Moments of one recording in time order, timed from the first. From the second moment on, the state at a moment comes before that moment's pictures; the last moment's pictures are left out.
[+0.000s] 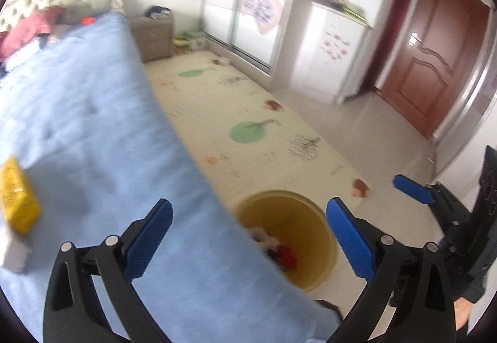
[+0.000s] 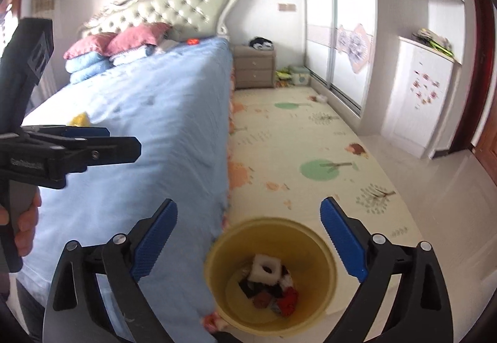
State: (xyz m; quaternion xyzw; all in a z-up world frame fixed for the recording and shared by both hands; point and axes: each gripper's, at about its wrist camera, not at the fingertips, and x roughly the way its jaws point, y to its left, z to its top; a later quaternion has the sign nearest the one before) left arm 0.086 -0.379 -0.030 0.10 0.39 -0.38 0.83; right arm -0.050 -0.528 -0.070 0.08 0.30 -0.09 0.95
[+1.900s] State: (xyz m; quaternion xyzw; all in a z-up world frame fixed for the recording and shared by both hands) left arm 0.196 -0.092 -0.072 -0.06 0.43 -0.12 0.89; right arm 0.133 -0.283 -0.041 0.00 0.29 0.11 0.95
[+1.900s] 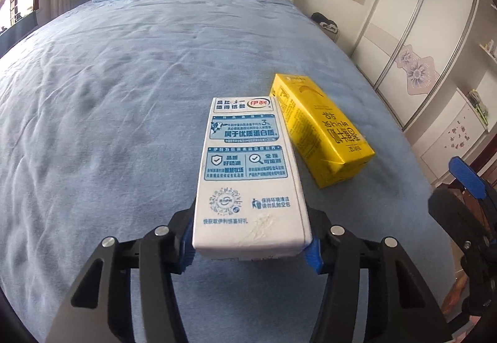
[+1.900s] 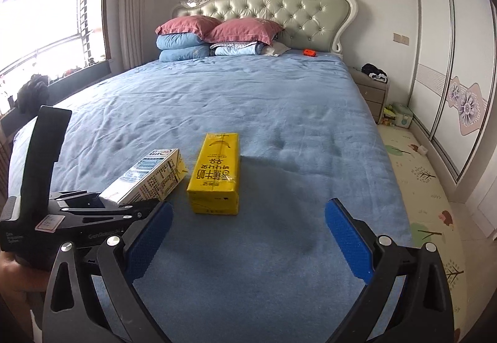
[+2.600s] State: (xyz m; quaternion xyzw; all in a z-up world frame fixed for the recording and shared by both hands) left arm 0.216 -0.041 -0.071 -0.07 0.43 -0.14 0.89; right arm 0.245 -0.238 -0.079 0.01 0.42 0.08 0.90
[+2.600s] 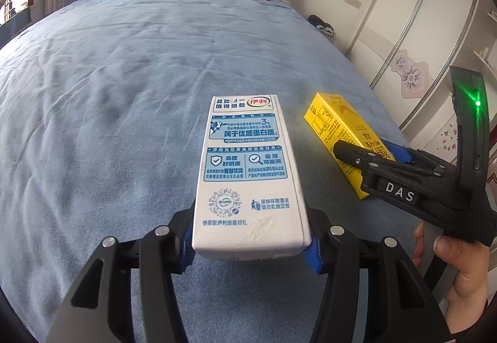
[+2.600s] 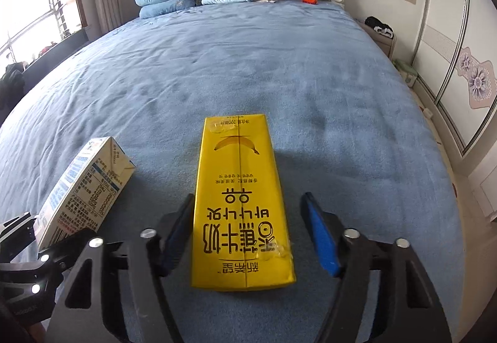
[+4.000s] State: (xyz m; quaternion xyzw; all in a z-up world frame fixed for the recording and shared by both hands) left arm 0.088 -0.360 -0.047 0.07 0.44 -0.40 0.80; right arm -0.038 -0.523 -0.047 0.12 0.29 -0.07 0.95
